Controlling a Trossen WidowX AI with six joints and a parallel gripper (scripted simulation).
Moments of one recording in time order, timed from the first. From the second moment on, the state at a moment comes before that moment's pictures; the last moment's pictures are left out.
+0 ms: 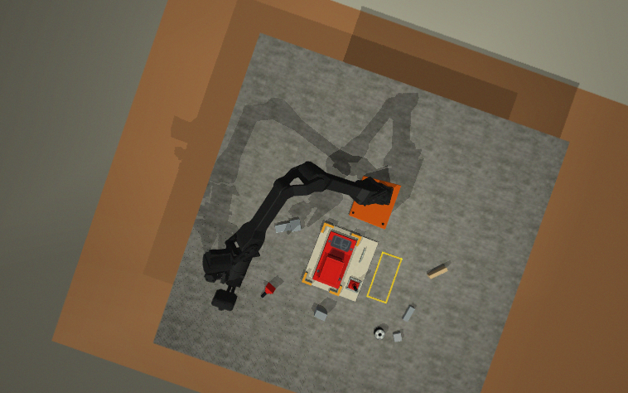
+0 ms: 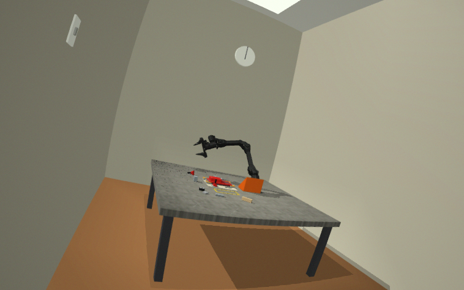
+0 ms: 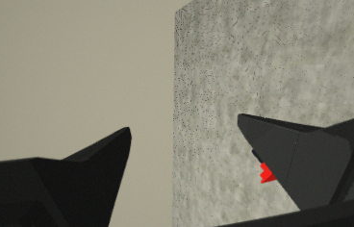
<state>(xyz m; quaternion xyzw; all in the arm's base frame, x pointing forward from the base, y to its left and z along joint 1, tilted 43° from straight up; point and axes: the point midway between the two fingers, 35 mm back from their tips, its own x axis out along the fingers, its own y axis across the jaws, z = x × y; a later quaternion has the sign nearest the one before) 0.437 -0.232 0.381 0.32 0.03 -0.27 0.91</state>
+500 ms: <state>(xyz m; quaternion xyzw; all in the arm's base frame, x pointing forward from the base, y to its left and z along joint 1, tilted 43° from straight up) 0.425 -0.126 0.175 0.14 0.42 -0.35 0.83</state>
